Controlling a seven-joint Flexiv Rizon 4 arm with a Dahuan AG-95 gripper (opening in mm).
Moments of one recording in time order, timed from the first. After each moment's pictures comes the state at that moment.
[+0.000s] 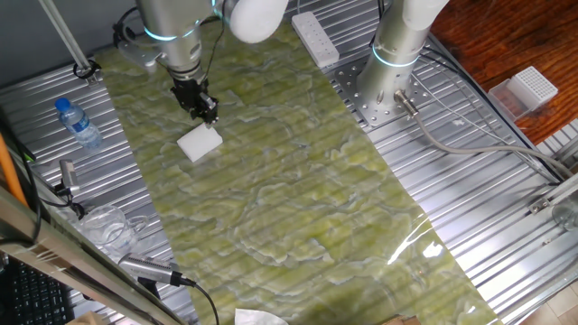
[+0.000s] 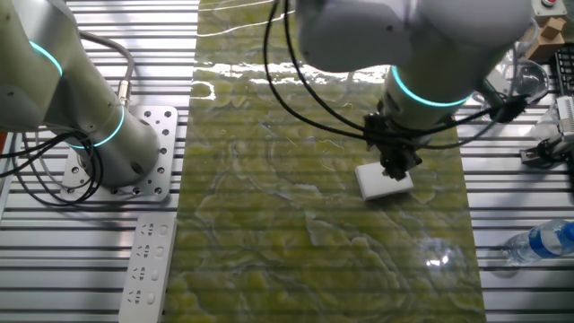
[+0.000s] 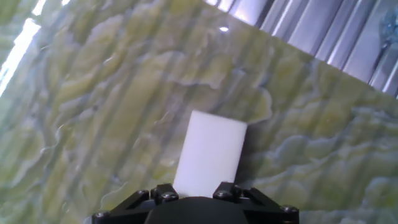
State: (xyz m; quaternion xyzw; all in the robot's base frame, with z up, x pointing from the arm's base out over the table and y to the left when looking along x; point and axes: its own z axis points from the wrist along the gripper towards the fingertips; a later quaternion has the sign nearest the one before) arm 0.543 -0.065 0.098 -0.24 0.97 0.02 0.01
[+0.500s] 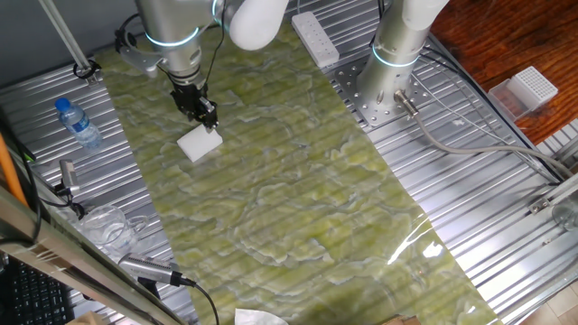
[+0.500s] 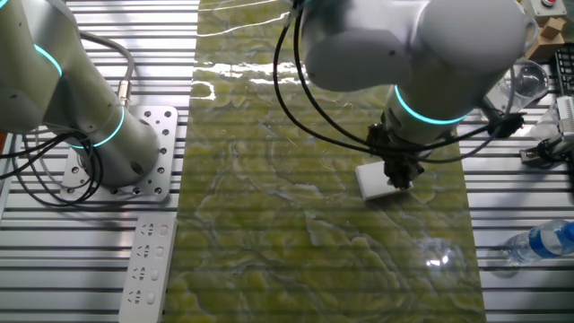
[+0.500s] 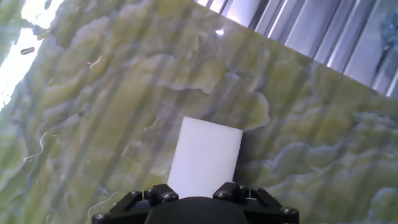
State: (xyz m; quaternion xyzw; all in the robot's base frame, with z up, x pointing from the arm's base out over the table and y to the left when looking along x) arm 0.545 -0.068 0.079 -0.24 0.97 0.03 0.02
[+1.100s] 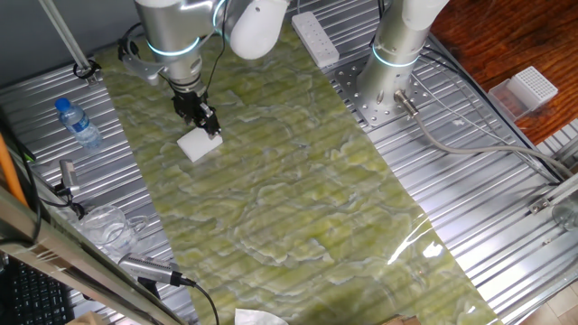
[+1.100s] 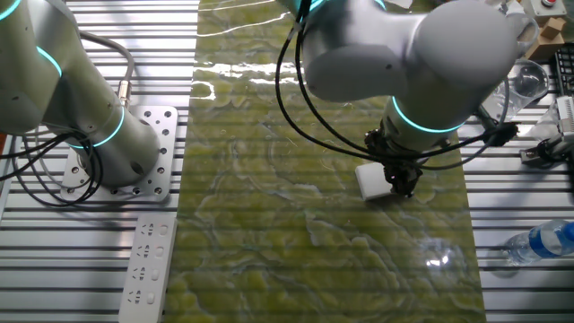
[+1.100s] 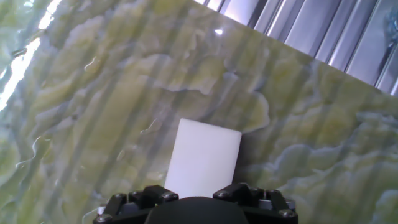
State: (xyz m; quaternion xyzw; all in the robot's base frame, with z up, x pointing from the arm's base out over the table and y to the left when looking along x) arm 0.549 -0.069 0.057 -0.23 0.97 0.02 0.02
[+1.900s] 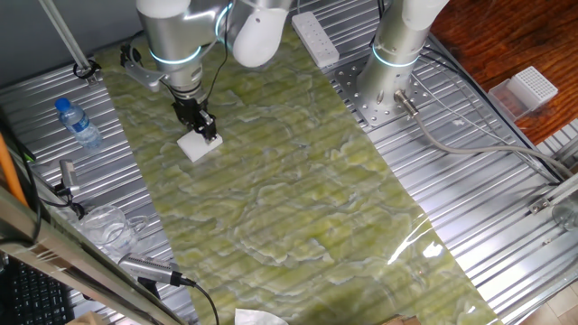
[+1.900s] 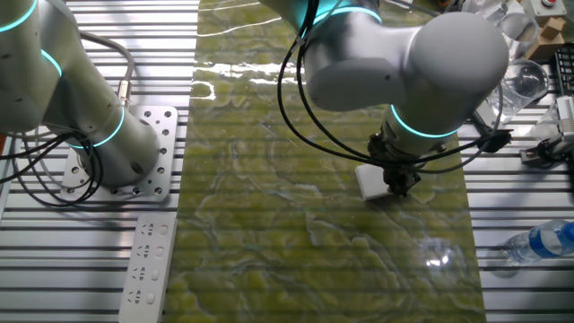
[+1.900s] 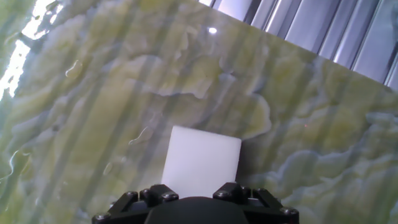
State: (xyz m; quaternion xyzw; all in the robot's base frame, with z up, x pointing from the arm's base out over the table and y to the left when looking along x) arm 0.555 -0.067 0.034 -0.22 0.98 0.02 0.03
